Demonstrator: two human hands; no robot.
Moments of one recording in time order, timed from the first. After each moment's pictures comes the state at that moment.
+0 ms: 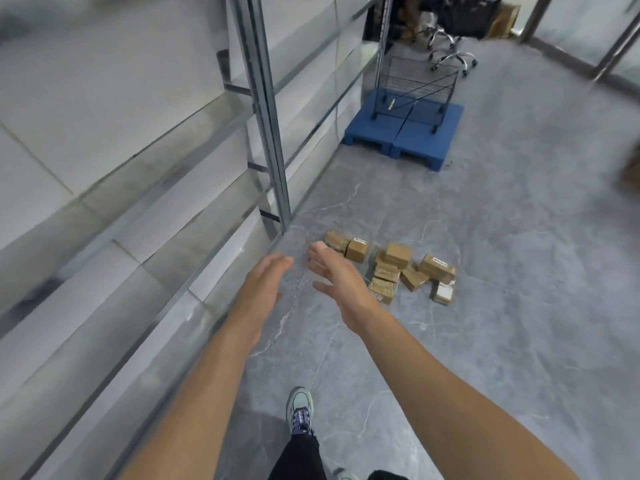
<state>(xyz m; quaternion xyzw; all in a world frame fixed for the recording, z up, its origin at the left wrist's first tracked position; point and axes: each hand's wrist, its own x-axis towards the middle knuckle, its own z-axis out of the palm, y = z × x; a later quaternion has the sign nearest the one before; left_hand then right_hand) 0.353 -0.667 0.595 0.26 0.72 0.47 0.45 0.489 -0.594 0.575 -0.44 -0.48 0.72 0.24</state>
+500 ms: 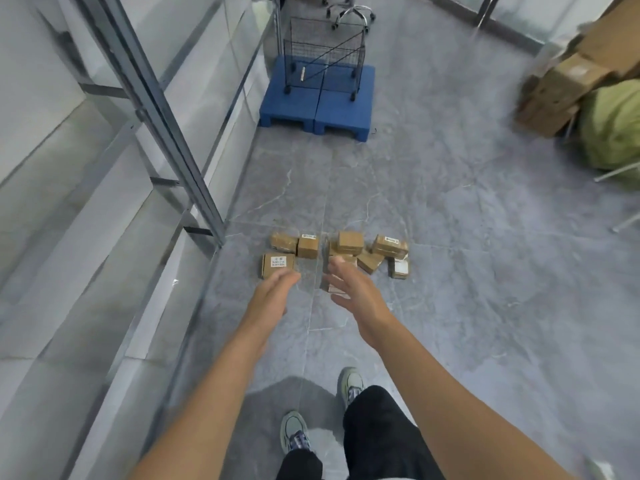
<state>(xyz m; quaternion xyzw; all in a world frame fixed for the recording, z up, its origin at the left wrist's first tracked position) 0.326 -0.484 0.520 0.35 0.67 0.32 0.57 0.499 -0.471 0.522 -0.58 -0.37 0.65 0.31</state>
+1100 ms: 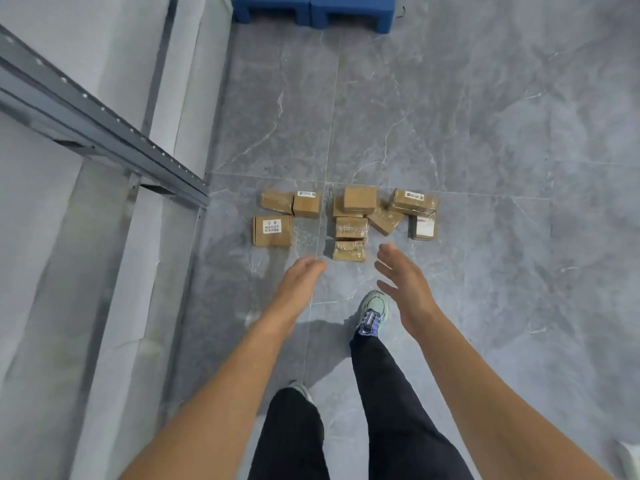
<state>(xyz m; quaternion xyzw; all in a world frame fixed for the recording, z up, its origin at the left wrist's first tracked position) 0.441 -0.261 0.359 0.32 0.71 0.14 0.61 0.639 -0.261 0.344 -0.66 -0.21 0.66 0.28</state>
